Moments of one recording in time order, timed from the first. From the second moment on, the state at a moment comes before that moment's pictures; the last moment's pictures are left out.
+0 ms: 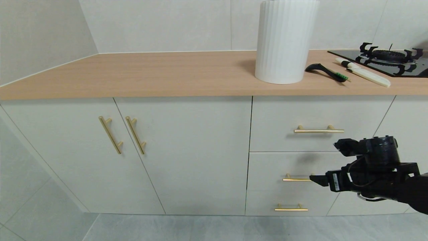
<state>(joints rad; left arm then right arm) 0.01 0.00 0.00 0.00 0.03 -0.01 0.18 1.85 -0.59 -0.59 0.02 0.03</state>
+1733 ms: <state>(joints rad) 0.01 0.00 0.00 0.00 0.03 -0.01 0.19 2.38 -0.60 -1.28 -0.16 0.03</state>
